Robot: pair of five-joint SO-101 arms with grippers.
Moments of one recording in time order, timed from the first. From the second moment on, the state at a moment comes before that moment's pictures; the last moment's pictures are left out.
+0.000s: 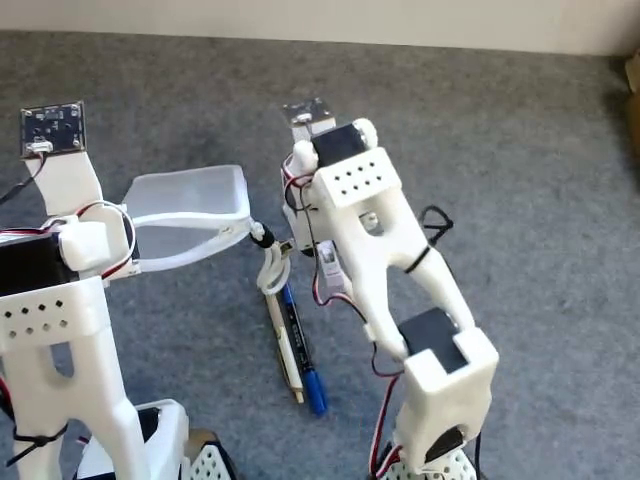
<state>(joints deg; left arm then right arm) -21.4 -36.4 18.5 90.0 5.8 -28.9 14.3 -22.0 99.8 -3.5</state>
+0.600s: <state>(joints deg) -21.4 -36.4 18.5 90.0 5.8 -36.6 -6.2 -5.8 96.4 -3.0</state>
